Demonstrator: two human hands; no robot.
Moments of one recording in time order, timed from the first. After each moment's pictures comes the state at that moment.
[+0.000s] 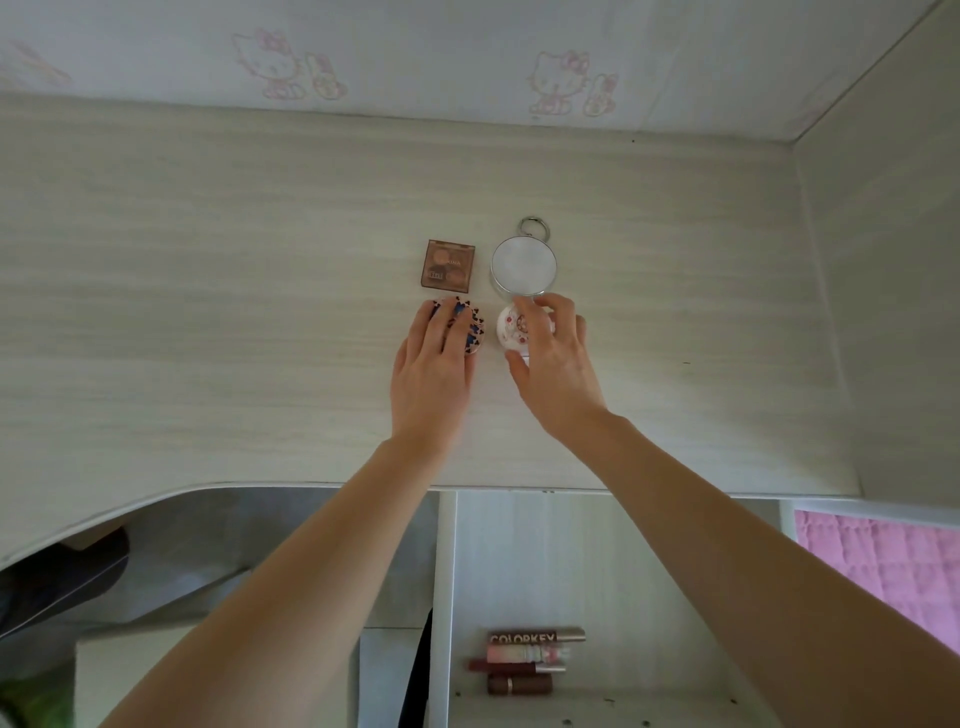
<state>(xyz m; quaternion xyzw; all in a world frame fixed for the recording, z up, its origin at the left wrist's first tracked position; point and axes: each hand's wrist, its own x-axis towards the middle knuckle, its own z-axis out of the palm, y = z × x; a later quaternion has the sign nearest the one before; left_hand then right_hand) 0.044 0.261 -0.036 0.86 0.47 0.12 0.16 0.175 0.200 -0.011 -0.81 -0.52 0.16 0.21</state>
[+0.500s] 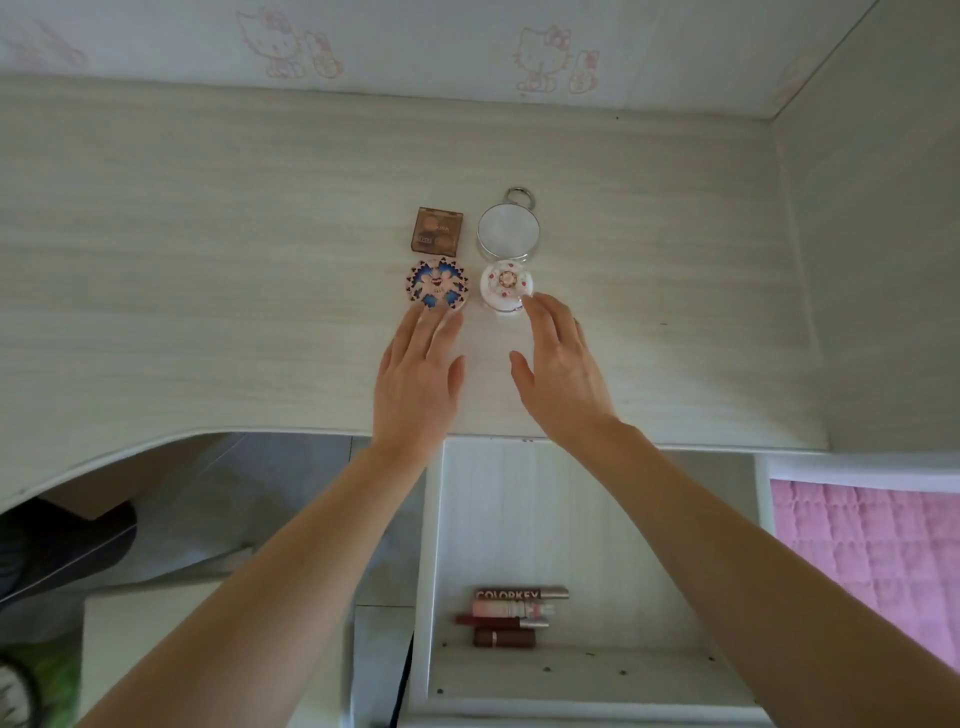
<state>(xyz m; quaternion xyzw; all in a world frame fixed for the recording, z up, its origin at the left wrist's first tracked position) 0.016 0.207 -0.014 0.87 0.44 0.12 0.16 0.166 0.137 0.007 -0.79 -0.56 0.15 0.21</state>
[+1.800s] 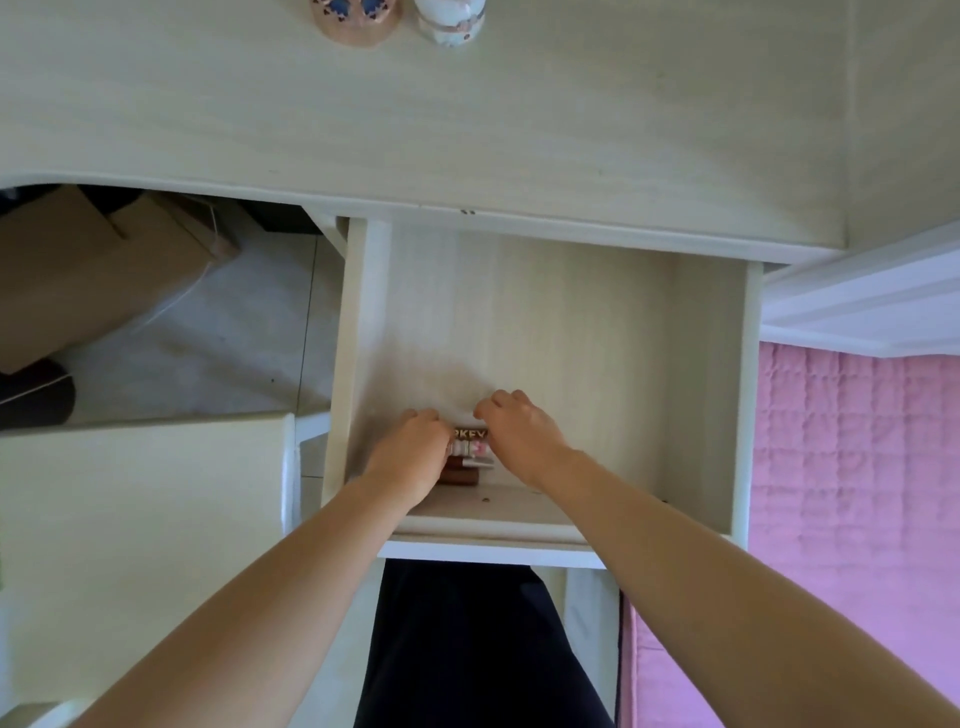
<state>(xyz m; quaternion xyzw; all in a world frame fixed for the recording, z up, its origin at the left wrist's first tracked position) -0.037 -0.022 -0.137 0.84 0.38 -0.27 0.28 0.108 -0.083 -0.162 -0.70 -0.61 0.35 -0.08</state>
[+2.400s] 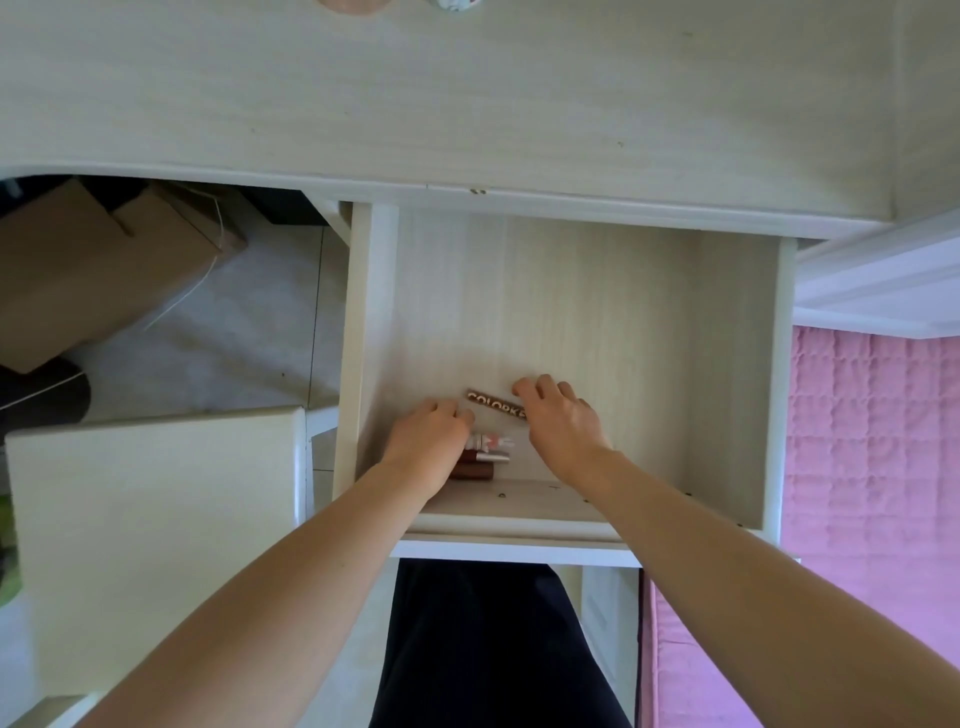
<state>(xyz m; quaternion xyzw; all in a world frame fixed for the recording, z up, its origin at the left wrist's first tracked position) -0.035 -0.022 -0.154 0.88 0.31 -0.29 0.19 0.122 -0.103 -0.180 -0.76 -0.58 0.30 -0.07</state>
